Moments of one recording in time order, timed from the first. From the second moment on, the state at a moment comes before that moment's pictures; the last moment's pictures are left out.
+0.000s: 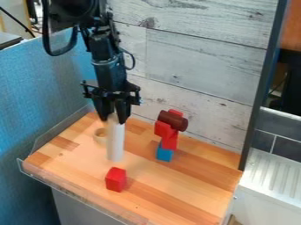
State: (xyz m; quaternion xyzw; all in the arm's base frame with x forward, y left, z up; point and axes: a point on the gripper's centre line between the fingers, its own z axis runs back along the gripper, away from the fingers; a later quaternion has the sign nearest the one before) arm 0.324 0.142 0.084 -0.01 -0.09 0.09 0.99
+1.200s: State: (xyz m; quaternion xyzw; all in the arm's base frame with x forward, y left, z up) arm 0.314 0.129 0.071 -0.02 -0.06 0.06 1.00
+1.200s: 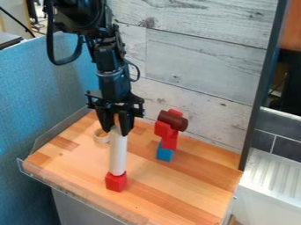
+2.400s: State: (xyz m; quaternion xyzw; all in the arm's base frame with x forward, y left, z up) arm 0.297 0.137 0.073 -0.03 -0.08 0.06 0.99
